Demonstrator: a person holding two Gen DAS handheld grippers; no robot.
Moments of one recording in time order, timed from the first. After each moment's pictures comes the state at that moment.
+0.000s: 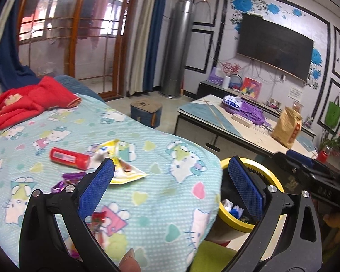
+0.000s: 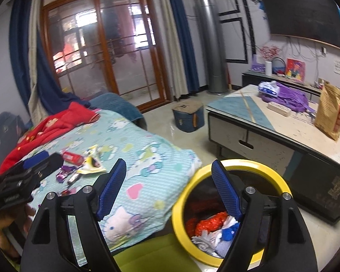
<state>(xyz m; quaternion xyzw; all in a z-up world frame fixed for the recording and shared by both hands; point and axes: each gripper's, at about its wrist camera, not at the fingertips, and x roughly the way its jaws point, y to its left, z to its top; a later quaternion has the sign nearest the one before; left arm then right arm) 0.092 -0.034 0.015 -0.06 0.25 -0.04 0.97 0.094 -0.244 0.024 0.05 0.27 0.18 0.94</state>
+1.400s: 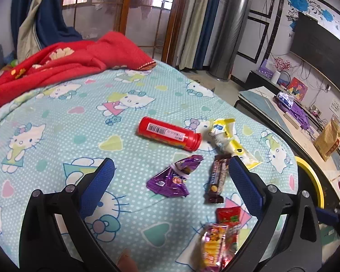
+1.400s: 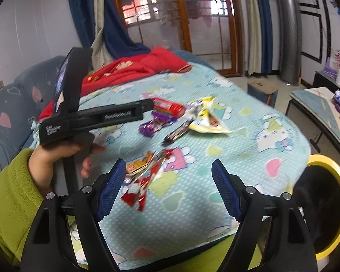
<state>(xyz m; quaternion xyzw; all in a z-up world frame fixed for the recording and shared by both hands) 0.104 0.119 -0.031 -0.12 0.33 0.08 0.93 0.054 -0.064 -0.002 -0.04 0.35 0.38 0.85</state>
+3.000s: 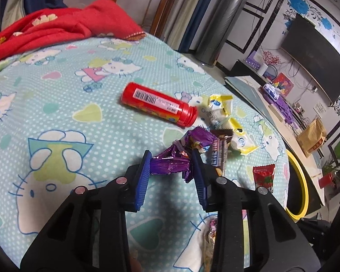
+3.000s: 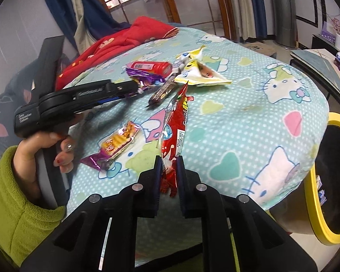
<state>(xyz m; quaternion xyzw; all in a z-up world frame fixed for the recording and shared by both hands) 0.116 0.127 -0.065 -0.18 0.37 0.01 0.91 0.075 -0.078 -0.055 0.00 0.44 0.35 0.83</state>
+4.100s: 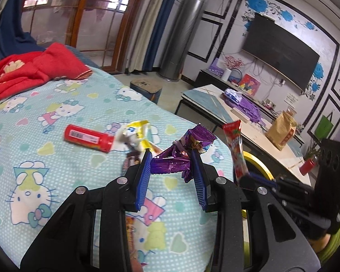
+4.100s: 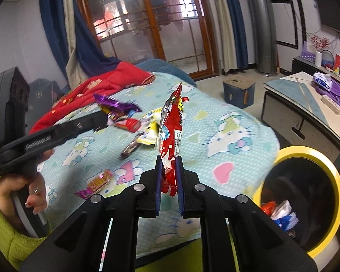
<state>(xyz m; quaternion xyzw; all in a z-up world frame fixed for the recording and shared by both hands) 0.098 0.040 0.006 -0.13 0.31 -0.08 0.94 0.096 -0.150 0.006 0.02 0.34 0.30 0.89</state>
